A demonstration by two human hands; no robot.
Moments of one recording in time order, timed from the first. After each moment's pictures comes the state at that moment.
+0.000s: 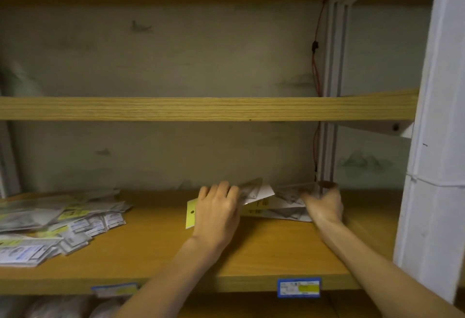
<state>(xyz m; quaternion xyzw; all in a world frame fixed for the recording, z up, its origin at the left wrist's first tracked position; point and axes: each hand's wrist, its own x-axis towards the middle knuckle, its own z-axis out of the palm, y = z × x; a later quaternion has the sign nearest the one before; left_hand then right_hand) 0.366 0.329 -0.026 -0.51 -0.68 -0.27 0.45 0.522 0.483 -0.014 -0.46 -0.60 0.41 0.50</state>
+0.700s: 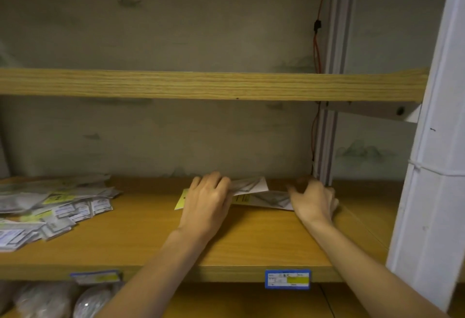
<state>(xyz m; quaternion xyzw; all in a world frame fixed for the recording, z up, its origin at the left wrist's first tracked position) 0.358 0.337 -0.038 -0.54 -0.67 -0.28 0.42 0.514 0.489 -0.030 -0.50 -0.74 0.19 0.41</state>
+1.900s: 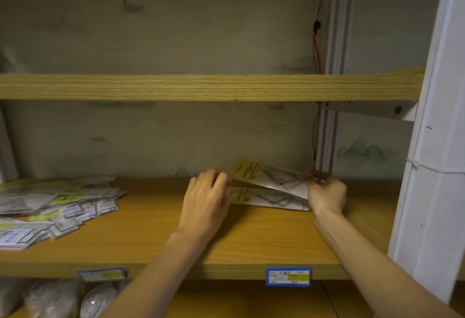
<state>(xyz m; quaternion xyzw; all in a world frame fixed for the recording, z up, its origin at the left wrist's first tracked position) 0.362 0.330 -0.037 -0.52 -0.69 -0.30 0.41 0.519 0.498 -0.023 -0.44 -0.54 0.44 0.56</state>
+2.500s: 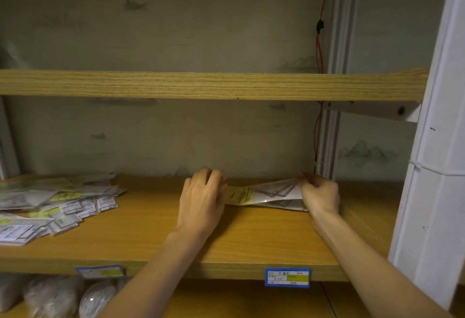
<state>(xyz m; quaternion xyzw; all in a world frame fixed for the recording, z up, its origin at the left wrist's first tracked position) 0.358 0.330 -0.038 -0.48 -0.71 -0.33 0.39 0.517 0.492 -0.022 -0.46 -0.61 0.42 0.49</state>
